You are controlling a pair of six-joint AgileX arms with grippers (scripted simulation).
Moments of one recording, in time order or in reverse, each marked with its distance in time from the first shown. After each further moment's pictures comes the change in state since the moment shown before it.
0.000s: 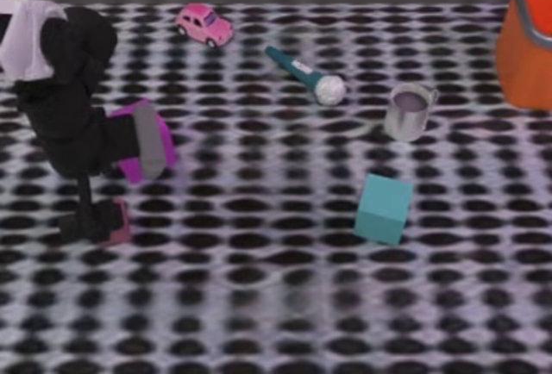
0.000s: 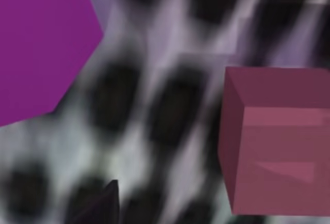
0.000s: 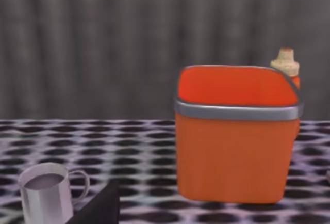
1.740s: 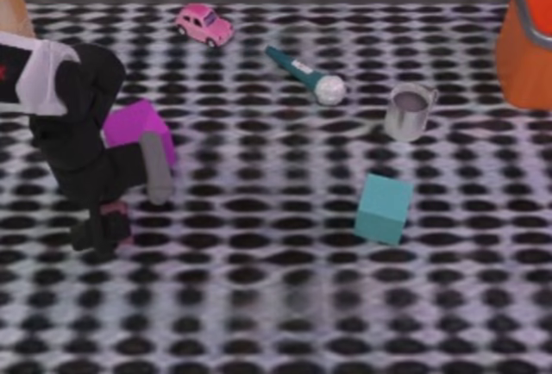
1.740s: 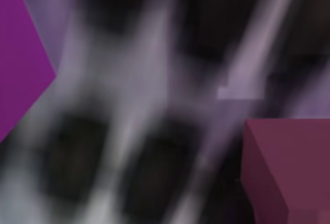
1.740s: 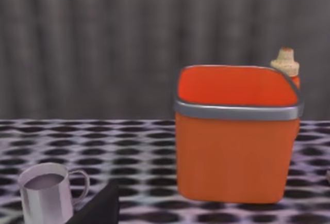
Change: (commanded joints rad) left arm 0.000 0.108 -0.098 0.205 0.001 0.002; right arm 0.000 0.000 0.000 0.000 0.000 0.000
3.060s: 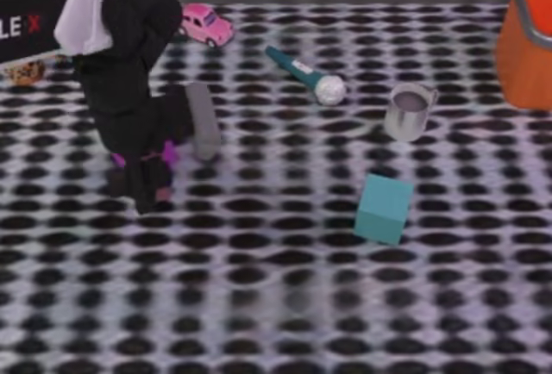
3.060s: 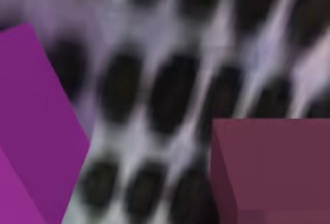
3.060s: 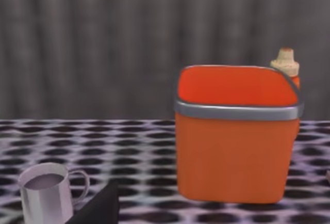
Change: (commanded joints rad) left arm -0.151 -0.090 0.264 -0.355 0.013 -0.117; right arm 0.000 0.000 0.000 0.000 0.000 0.000
